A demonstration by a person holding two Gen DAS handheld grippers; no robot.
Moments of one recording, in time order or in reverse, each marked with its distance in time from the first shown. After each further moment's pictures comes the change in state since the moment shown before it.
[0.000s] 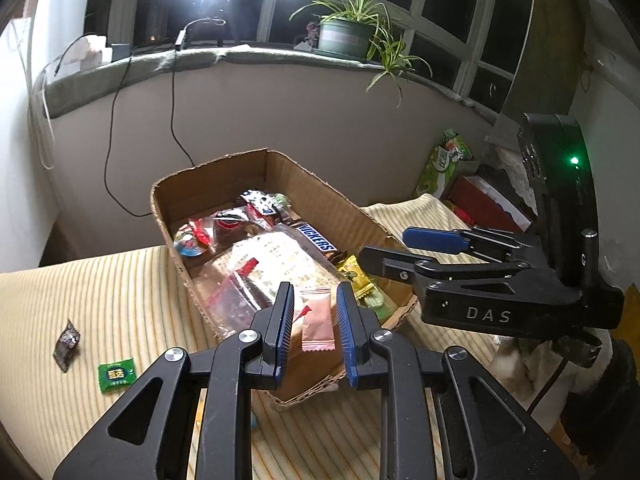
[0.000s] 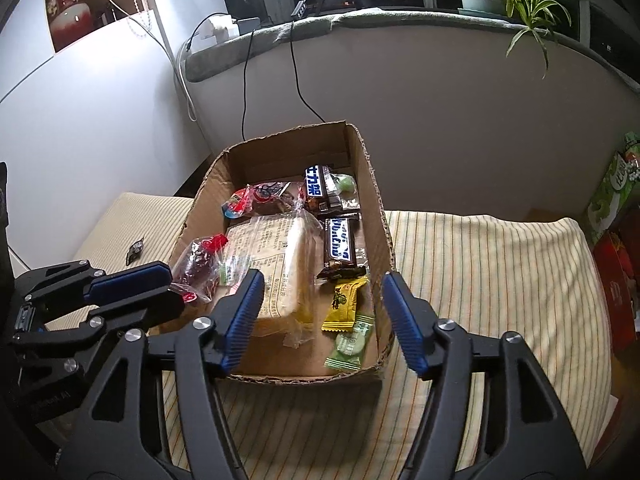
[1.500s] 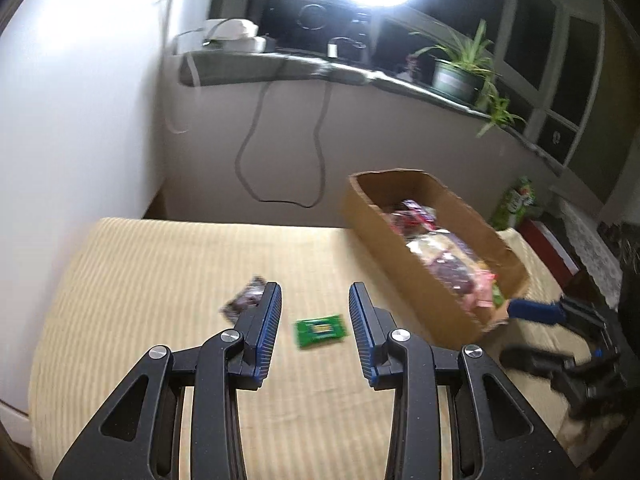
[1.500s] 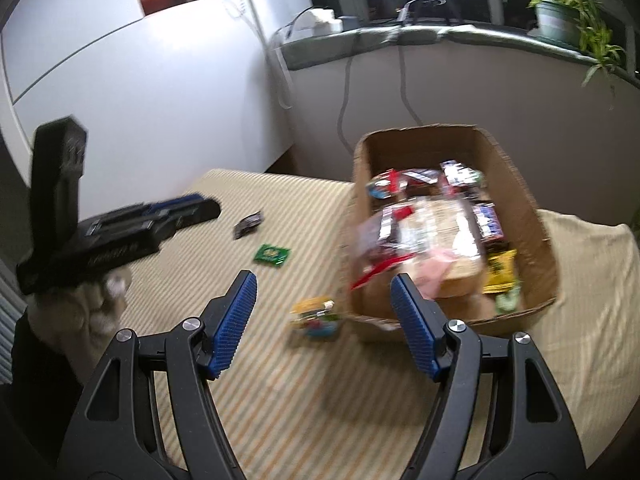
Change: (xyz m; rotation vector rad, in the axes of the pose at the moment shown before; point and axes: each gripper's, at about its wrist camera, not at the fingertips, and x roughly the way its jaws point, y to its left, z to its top) left arm -0.090 0.147 -0.047 -0.192 -0.070 0.207; right arm -0.025 0.135 -0.036 -0.111 -0.003 0.187
